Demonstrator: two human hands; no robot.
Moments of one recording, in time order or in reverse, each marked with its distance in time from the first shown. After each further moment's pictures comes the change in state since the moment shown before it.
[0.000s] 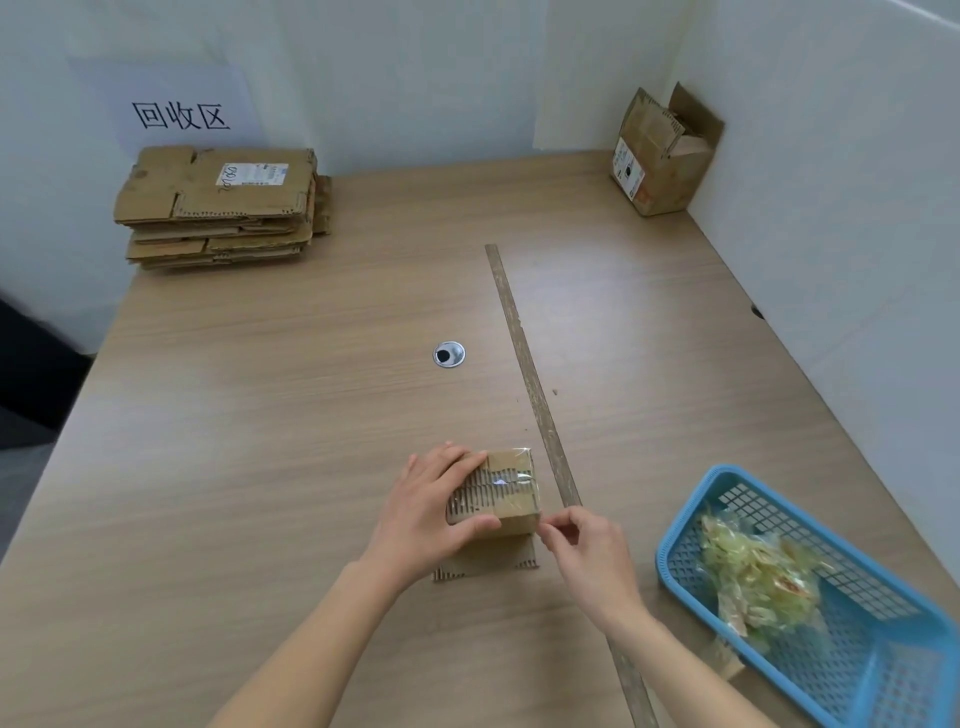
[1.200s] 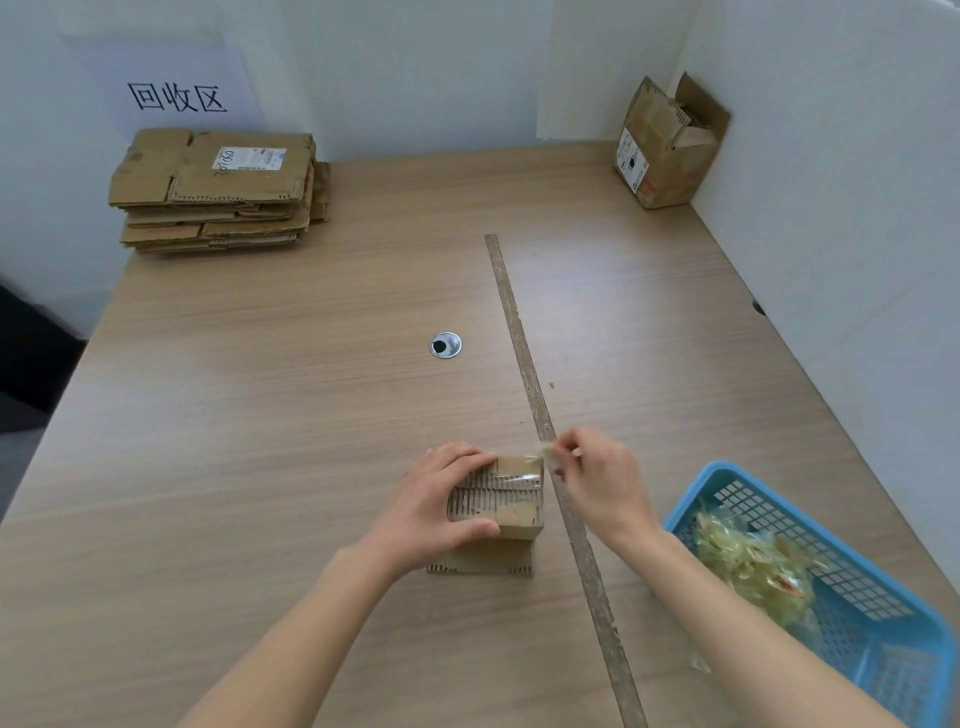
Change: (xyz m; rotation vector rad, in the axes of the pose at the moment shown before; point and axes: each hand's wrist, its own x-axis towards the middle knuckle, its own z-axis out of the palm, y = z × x) left_hand 0.004 0.007 -0.001 -0.163 -0.094 0.070; right_hand 0.064 -0.017 -0.040 -0.205 0.136 -0.324
